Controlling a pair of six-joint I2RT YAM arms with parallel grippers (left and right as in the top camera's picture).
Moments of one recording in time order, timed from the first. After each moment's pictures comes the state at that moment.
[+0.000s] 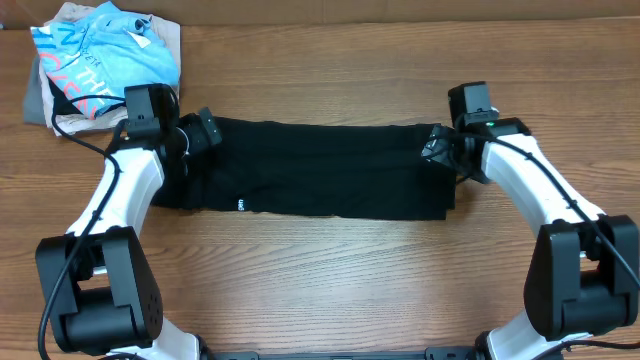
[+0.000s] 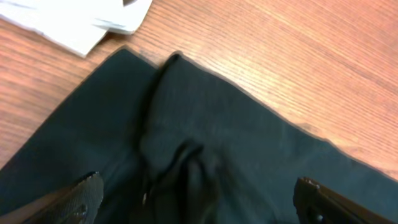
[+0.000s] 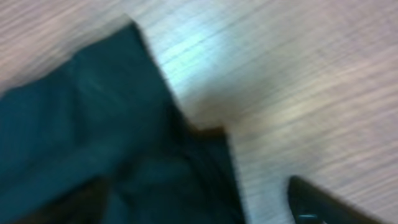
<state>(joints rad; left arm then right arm) 0.12 1.75 1.17 -0.41 0.13 -0.36 0.10 1.77 1.23 -0.77 0.14 0.55</state>
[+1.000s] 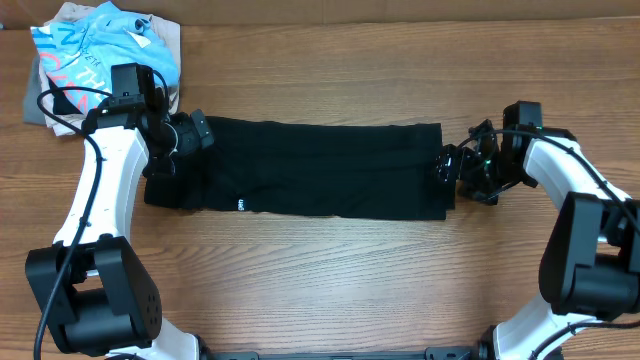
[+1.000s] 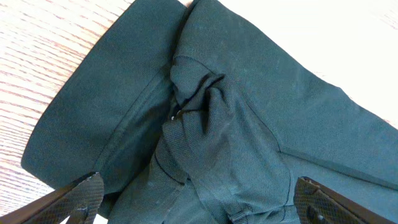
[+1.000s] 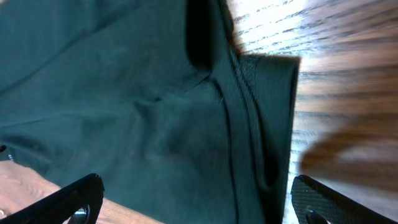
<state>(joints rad) 0.13 1.75 1.37 -0.84 0.12 -0.34 -0.14 1.88 1.15 -0.77 -0.52 0.15</state>
